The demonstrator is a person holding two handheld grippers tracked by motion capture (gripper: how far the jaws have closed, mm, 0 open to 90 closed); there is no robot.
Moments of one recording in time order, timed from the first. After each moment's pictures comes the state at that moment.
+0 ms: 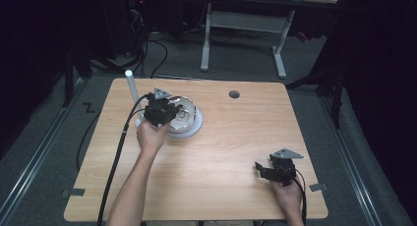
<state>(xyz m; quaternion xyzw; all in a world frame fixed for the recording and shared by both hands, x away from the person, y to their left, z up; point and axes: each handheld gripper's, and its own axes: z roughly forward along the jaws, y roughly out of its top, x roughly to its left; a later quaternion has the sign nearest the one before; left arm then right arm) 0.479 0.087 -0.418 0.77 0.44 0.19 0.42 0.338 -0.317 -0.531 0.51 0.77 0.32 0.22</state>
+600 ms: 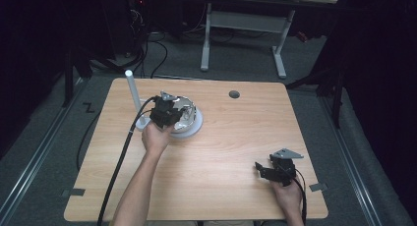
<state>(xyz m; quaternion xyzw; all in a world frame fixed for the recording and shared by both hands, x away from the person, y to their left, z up) 0.490 0.075 -0.438 0.79 0.45 0.18 0.38 0.338 -0.317 -0.531 0.51 0.77 0.33 0.22</state>
